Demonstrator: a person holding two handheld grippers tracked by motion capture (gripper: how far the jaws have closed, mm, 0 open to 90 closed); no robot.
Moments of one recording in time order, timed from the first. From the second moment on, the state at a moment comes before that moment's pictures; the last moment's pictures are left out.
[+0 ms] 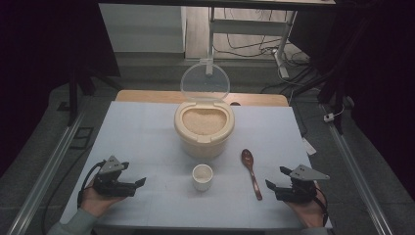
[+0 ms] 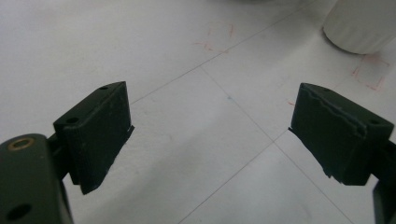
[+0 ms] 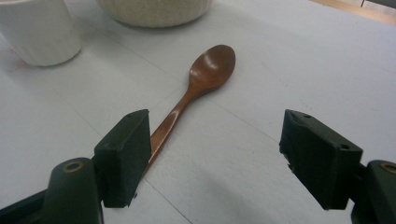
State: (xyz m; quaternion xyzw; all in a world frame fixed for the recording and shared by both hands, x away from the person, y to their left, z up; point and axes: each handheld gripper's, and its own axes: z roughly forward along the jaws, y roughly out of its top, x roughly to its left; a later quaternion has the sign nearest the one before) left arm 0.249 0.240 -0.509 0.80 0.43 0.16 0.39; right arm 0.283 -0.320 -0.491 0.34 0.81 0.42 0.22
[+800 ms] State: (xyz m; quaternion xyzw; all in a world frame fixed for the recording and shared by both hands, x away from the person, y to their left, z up) left arm 0.251 0.242 -0.511 0.80 0.43 0.15 0.39; right arm 0.282 -0.317 -0.483 0.34 0.81 0.41 0.22
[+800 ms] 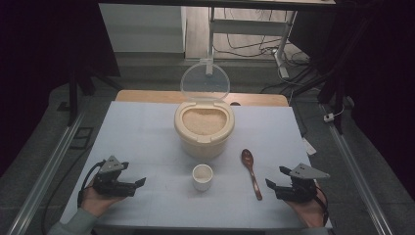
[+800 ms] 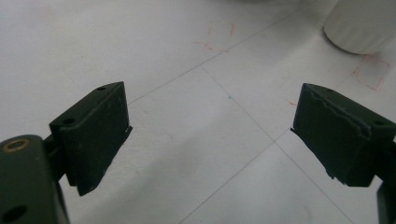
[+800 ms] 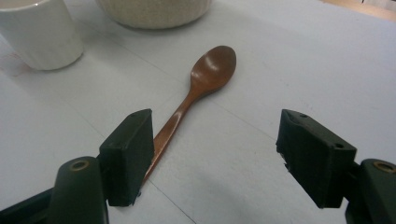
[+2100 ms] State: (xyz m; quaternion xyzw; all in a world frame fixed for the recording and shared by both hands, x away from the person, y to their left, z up) left arm 0.249 0.241 -0.513 0.80 0.43 0.15 0.39; right arm 0.299 -0.249 -0.430 0.40 0.86 0.28 0.15
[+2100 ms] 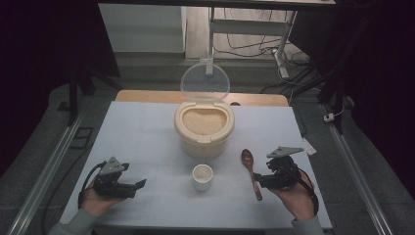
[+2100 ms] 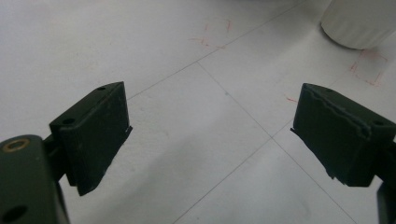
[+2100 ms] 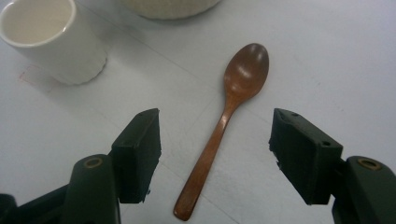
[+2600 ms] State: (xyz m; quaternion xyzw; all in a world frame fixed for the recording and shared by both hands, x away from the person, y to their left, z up) left arm 0.248 0.239 -0.514 0.81 0.42 0.15 0.38; right arm 0.309 -0.235 -0.450 0.43 0.87 0.23 0.12
